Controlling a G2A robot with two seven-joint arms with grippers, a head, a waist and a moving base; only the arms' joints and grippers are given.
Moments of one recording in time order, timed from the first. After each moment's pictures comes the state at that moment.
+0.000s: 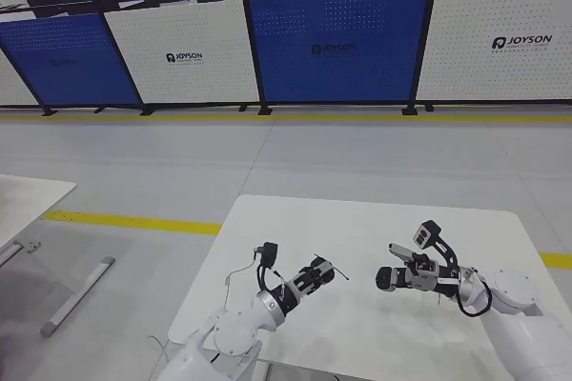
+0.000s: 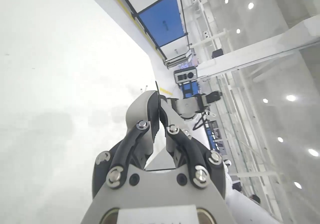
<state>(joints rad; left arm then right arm) 1.55 -1.17 -1.18 -1.85 -0.10 -0.01 -0.24 -0.93 -1.16 1.03 -1.05 0.67 -0.12 1.27</state>
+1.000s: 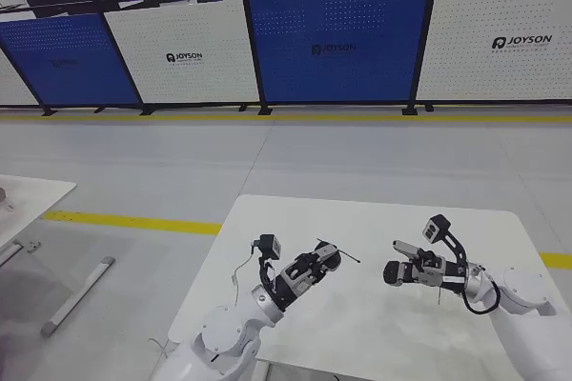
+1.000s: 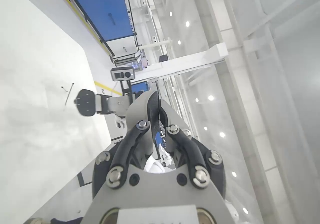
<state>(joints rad) 1.56 -1.18 -1.20 -1.91 -0.36 -0.11 -0.28 -0.95 -1.13 1.10 -1.14 0.56 -0.12 1.23</state>
